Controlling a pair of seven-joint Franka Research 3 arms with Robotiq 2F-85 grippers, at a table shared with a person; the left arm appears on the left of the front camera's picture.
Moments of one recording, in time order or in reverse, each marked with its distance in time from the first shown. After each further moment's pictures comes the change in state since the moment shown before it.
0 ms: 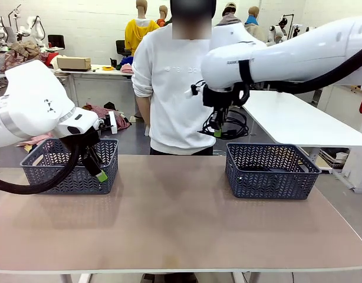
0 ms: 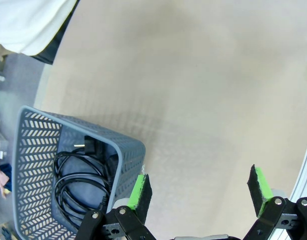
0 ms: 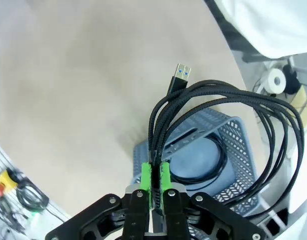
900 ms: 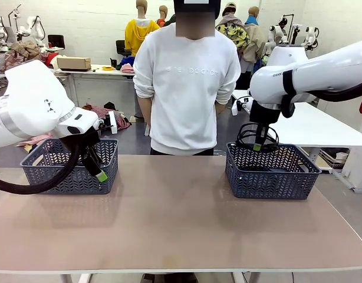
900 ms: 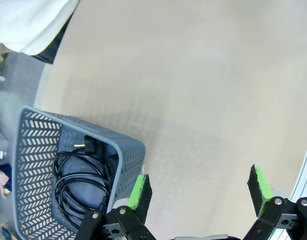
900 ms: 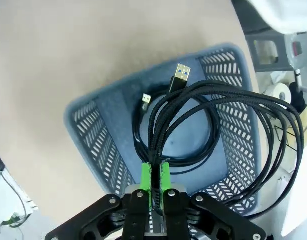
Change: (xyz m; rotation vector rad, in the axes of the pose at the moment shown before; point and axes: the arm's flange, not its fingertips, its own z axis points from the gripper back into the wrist) left arm 0.000 0.000 0.000 0.000 0.000 0.000; right arm -0.135 -0.078 -0.065 0.053 -0.055 0.153
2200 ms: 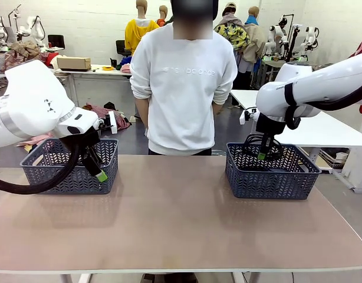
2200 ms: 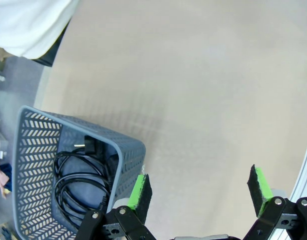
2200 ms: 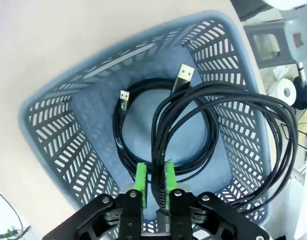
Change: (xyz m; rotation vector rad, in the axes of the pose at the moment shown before) left arm 0.000 0.000 0.000 0.000 0.000 0.000; right arm -0.024 -0.025 -0.047 0.011 -0.037 -0.066
